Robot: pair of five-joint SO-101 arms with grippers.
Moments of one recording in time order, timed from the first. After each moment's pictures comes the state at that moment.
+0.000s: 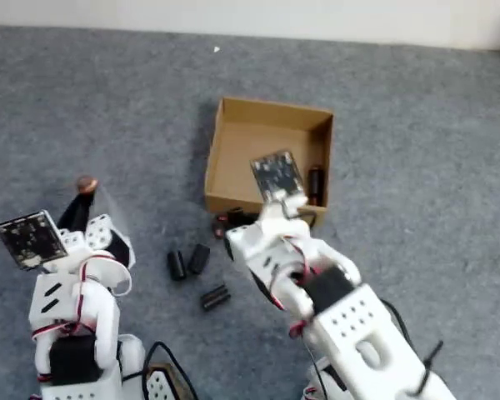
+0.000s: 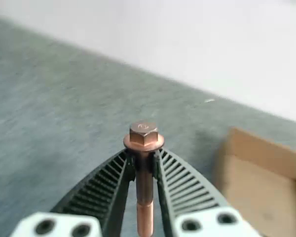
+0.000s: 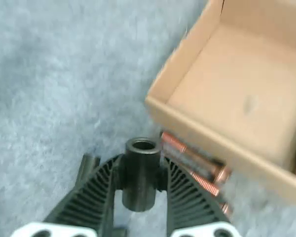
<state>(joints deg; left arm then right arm) -11.8 -103.8 77.1 48.5 20.0 -39.2 -55.6 61.4 38.3 -5.8</state>
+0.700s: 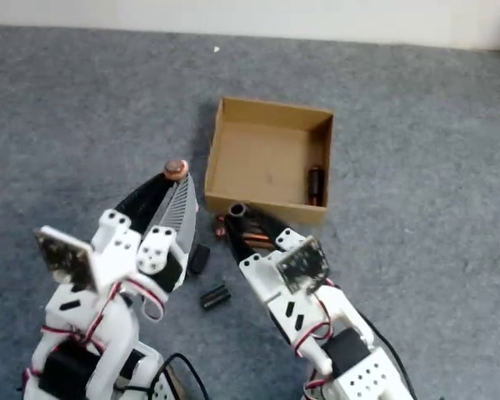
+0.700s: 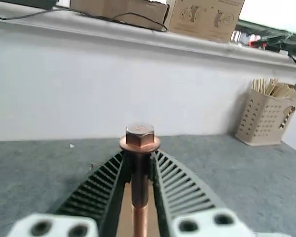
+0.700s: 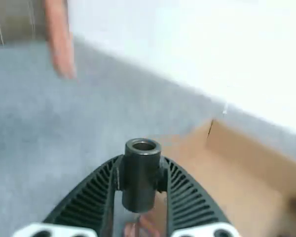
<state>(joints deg) 18.8 -97.0 63.5 41.1 15.3 -38.7 -96.7 96.0 11.6 9.1</state>
